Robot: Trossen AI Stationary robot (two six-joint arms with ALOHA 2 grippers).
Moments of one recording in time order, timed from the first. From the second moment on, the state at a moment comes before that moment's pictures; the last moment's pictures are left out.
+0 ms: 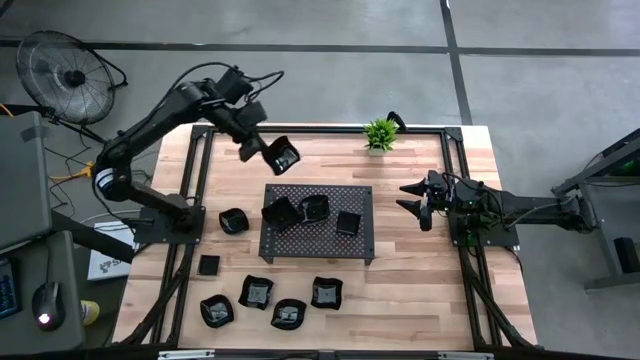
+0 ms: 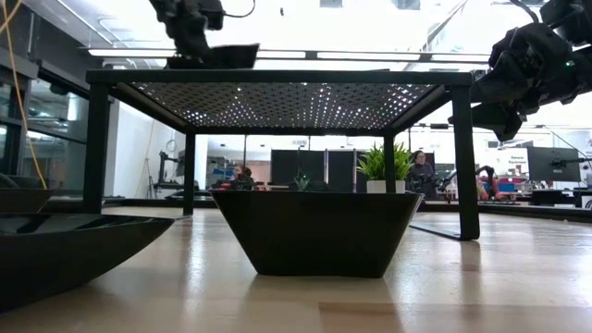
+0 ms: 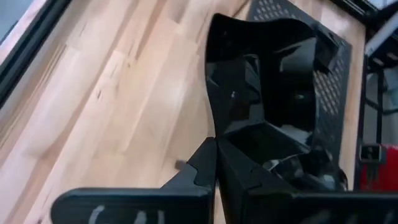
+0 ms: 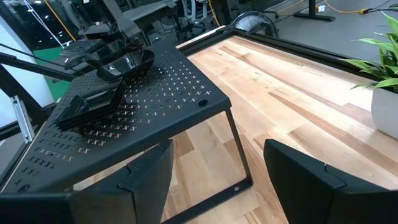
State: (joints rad) left arm 0.71 1.36 1.52 -1.22 0.49 0.18; right arm -0.10 0.27 0.14 -0.09 0.15 0.39
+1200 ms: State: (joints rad) left arm 0.20 1.16 1.52 -1.39 0.09 -0.29; right arm -0.10 0.27 0.14 -0.09 0.15 0.39
